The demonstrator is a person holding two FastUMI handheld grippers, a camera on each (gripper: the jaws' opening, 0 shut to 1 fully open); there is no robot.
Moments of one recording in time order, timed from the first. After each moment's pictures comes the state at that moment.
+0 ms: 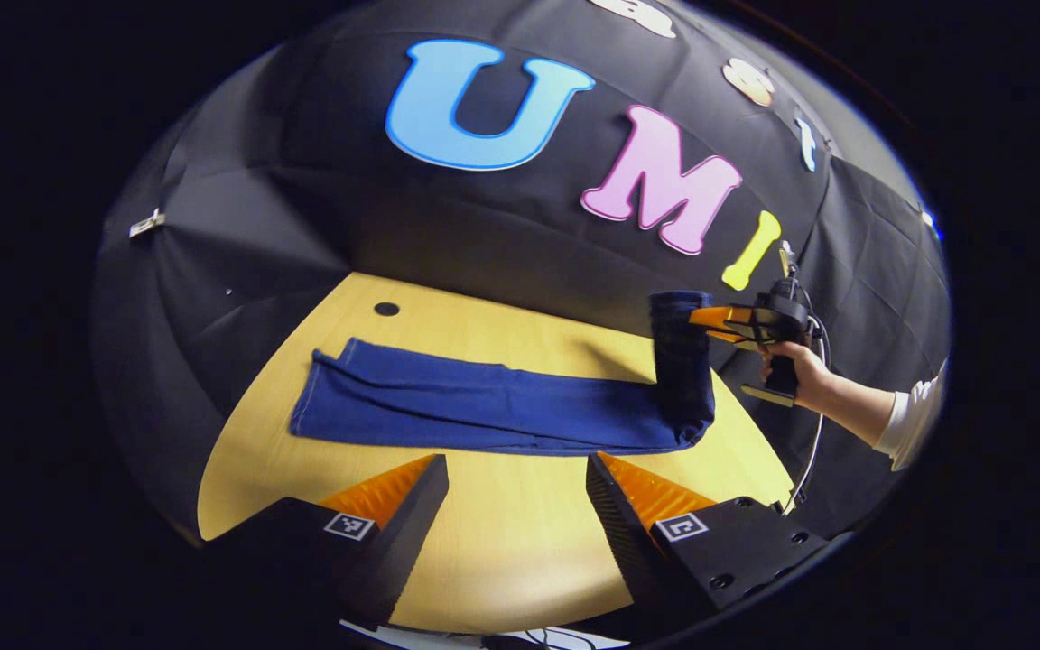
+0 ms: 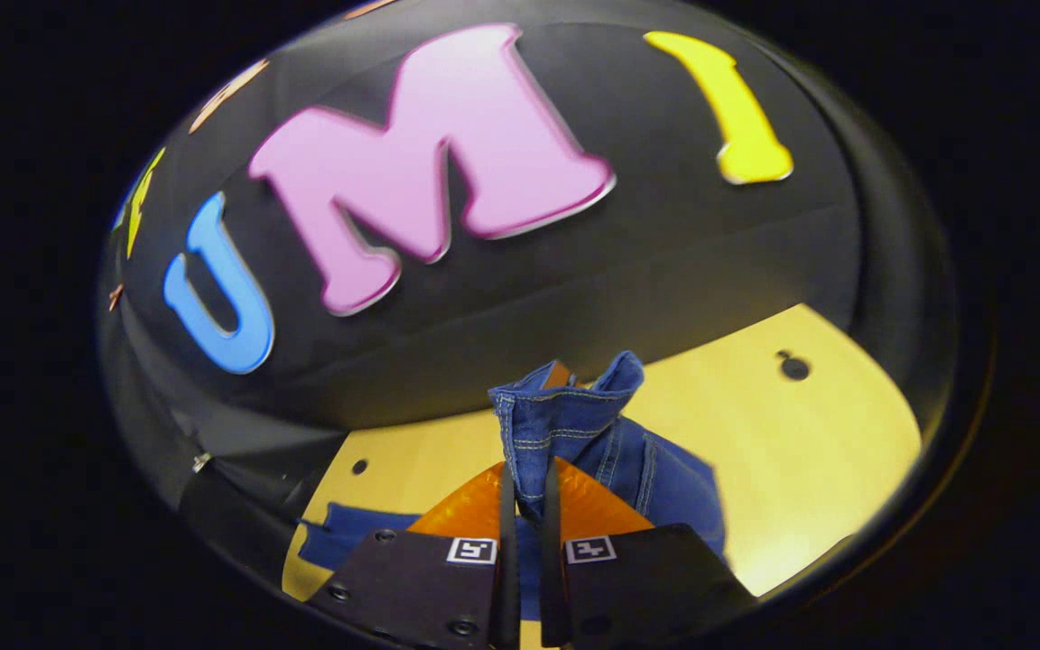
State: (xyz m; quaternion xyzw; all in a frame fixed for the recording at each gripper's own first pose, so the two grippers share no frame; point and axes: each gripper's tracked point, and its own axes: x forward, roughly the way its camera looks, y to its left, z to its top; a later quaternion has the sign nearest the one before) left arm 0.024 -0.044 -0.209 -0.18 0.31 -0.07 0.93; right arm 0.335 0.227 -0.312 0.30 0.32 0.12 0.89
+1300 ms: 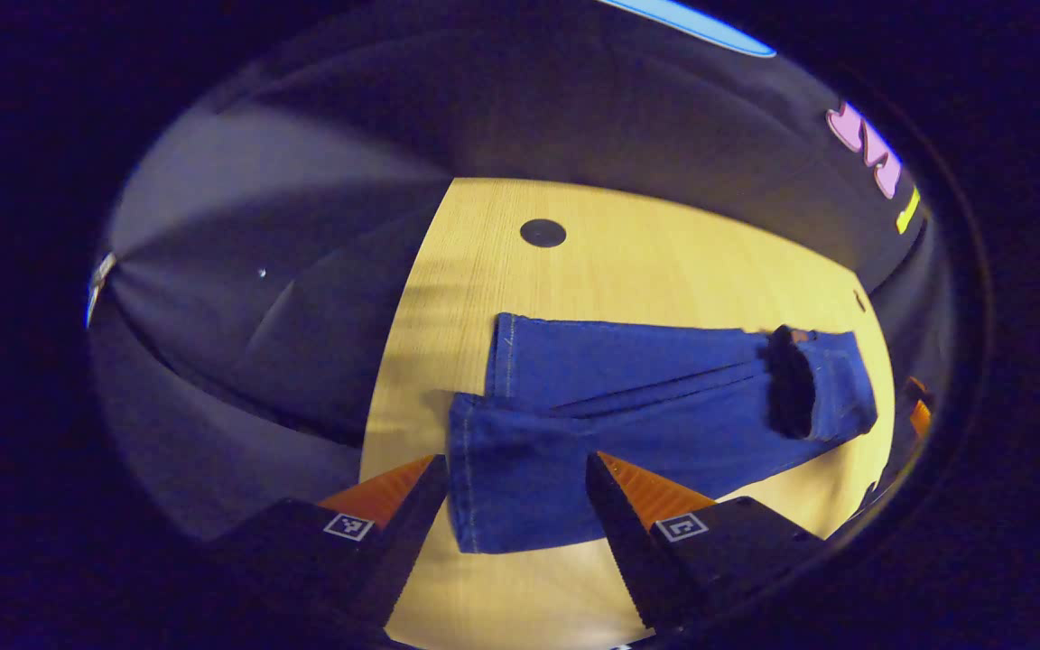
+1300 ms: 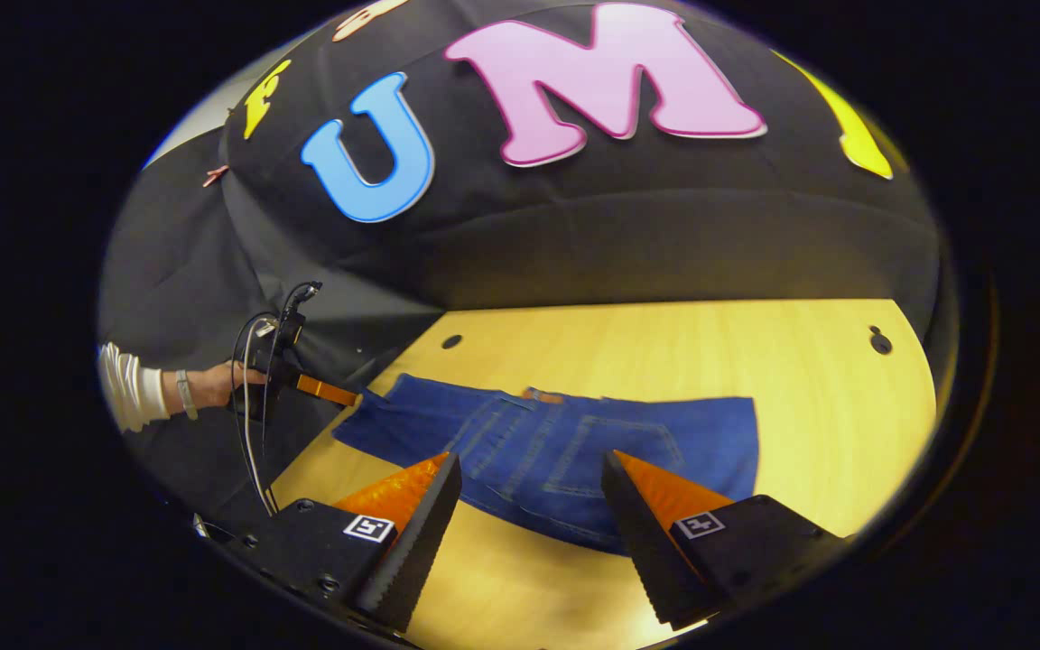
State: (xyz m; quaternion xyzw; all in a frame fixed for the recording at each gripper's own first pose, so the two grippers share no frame) left arm 0.199 0.165 -0.364 -0.03 0.56 0.02 0.83; right arm 0.227 0.184 -0.321 0.22 0.34 0.28 0.87
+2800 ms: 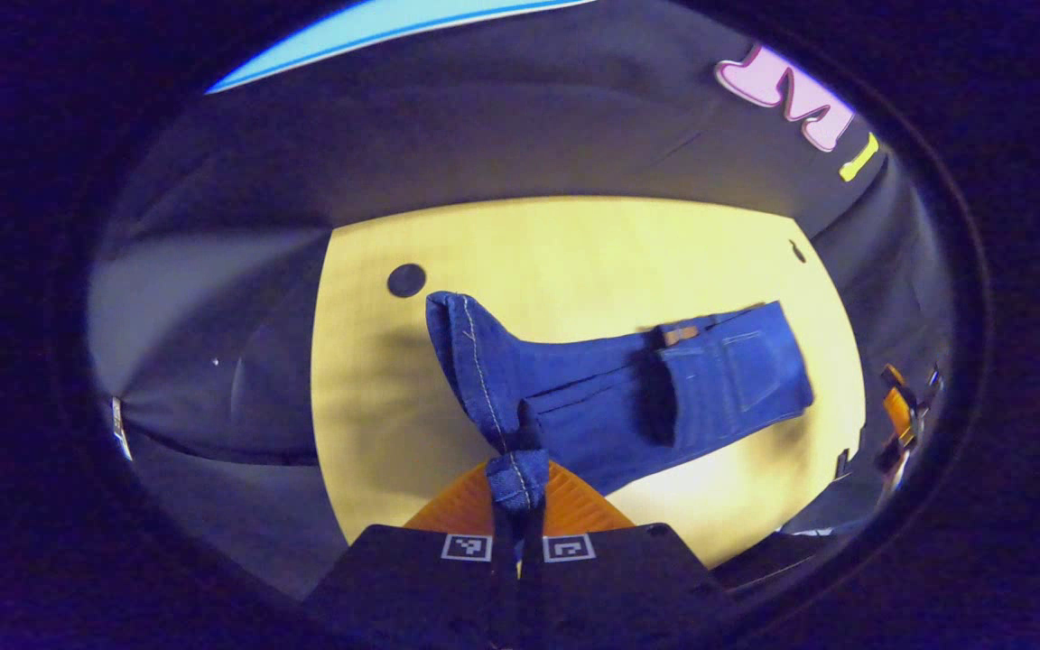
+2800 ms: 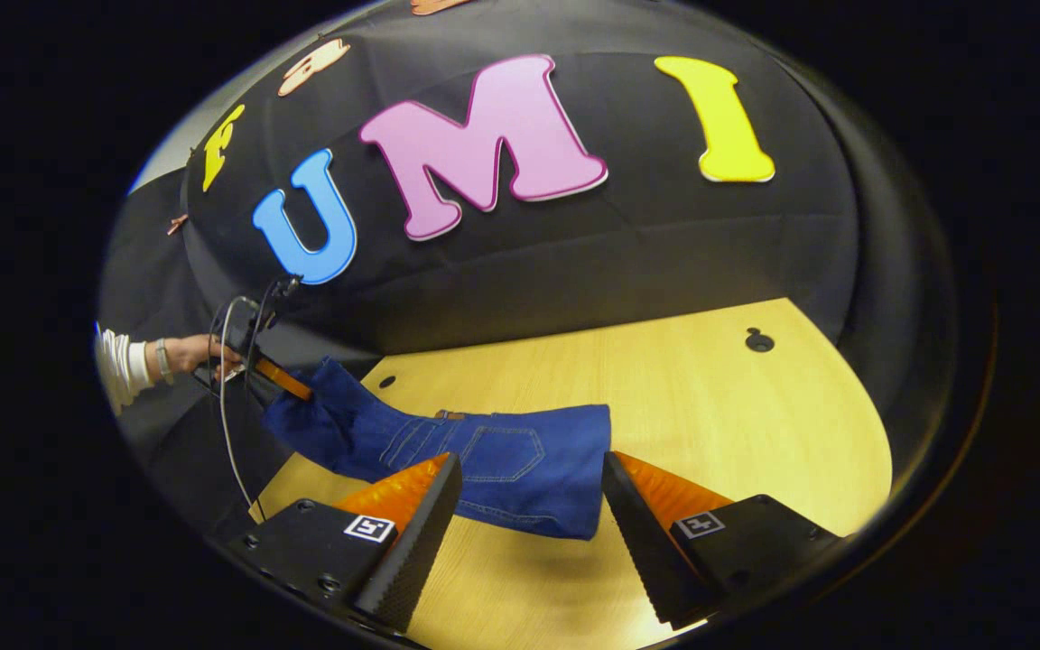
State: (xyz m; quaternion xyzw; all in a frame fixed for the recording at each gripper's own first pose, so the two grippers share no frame) left arm 0.242 -0.011 -0.212 -0.02 0.58 -0.11 0.80; right arm 0.209 0.029 -0.279 0.24 0.28 0.19 0.91
